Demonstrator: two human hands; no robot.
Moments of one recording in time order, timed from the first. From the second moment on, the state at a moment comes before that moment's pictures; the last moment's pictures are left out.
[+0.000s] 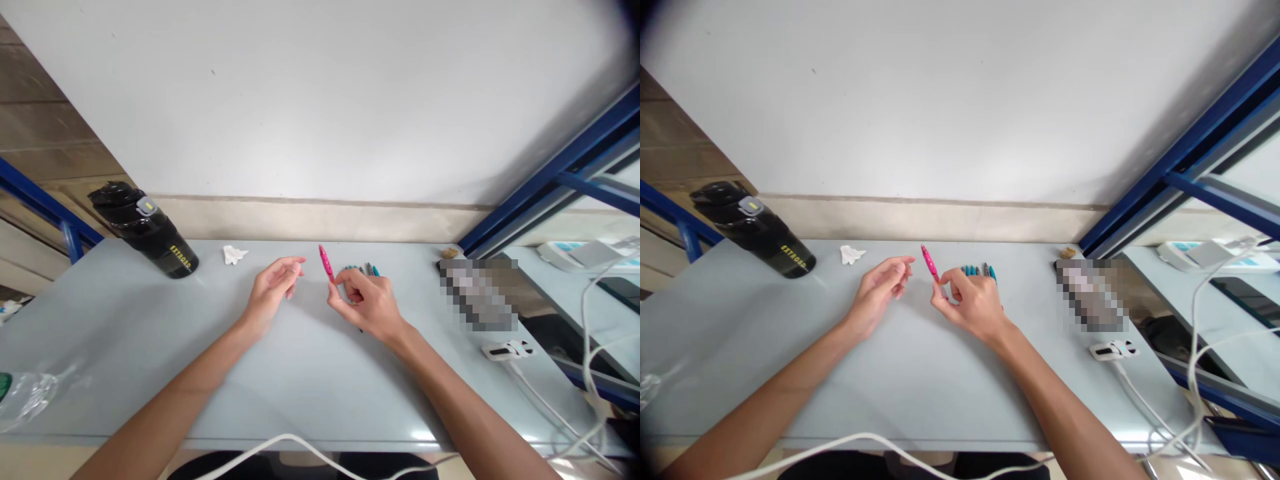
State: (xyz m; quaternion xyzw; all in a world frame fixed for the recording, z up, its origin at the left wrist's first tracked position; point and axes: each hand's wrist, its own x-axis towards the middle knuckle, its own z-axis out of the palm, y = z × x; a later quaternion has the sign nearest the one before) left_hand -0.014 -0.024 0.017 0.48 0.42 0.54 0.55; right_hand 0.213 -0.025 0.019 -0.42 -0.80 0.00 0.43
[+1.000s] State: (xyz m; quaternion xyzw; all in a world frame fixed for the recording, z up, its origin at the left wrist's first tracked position) left_hand -0.034 -0.024 0.012 0.71 0.39 0.57 0.11; right_hand 0.337 -0.050 -0.042 -0.78 -0.57 -0.19 0.18
